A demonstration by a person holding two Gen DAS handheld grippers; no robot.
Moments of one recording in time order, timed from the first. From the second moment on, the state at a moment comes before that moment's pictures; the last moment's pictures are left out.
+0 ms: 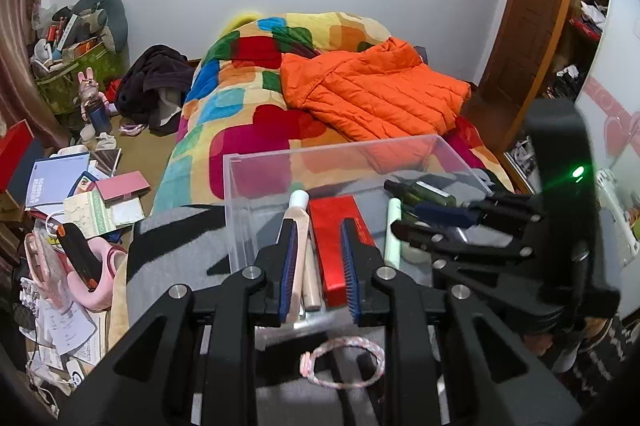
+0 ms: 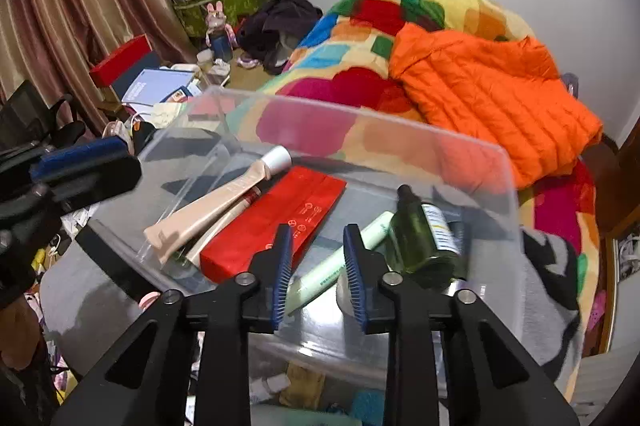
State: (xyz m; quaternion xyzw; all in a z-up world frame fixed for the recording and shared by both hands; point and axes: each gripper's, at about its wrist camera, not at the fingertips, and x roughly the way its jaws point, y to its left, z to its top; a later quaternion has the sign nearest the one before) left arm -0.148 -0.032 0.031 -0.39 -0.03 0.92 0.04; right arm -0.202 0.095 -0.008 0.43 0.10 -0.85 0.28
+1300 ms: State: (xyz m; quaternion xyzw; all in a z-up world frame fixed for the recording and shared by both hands) left arm -0.109 -0.036 -0.064 -0.50 -0.01 0.87 0.02; right arm -0.148 0.182 -0.046 0.45 0.03 -0.86 0.24
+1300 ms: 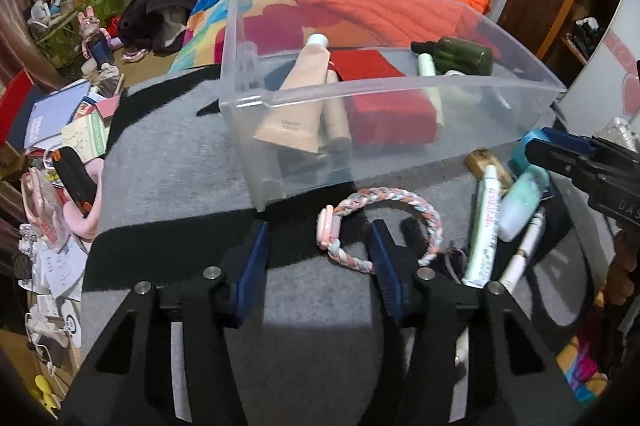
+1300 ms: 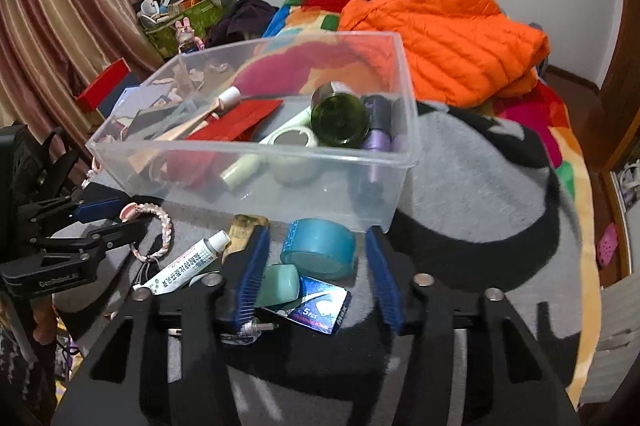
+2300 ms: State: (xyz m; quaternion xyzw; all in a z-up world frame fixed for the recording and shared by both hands) left arm -0.074 -0.050 0.034 -0.37 -0.04 0.93 0.03; right arm -0.115 0.179 0.049 0.32 0.03 -0.91 0.26
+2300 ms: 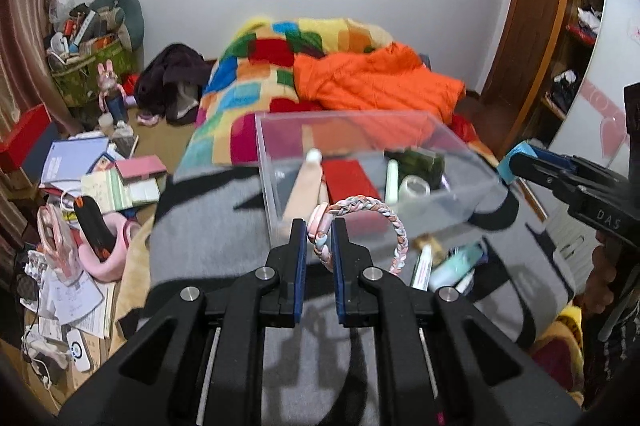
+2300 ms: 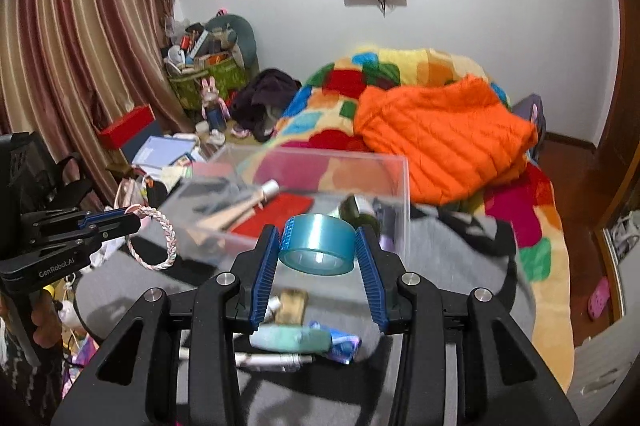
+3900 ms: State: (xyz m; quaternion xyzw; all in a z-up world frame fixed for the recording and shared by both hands) left arm -0.127 -0.038 0.012 -0.39 -0.03 0.92 0.02; right arm -0.179 0.121 0.006 0.41 0.05 -0.87 0.27
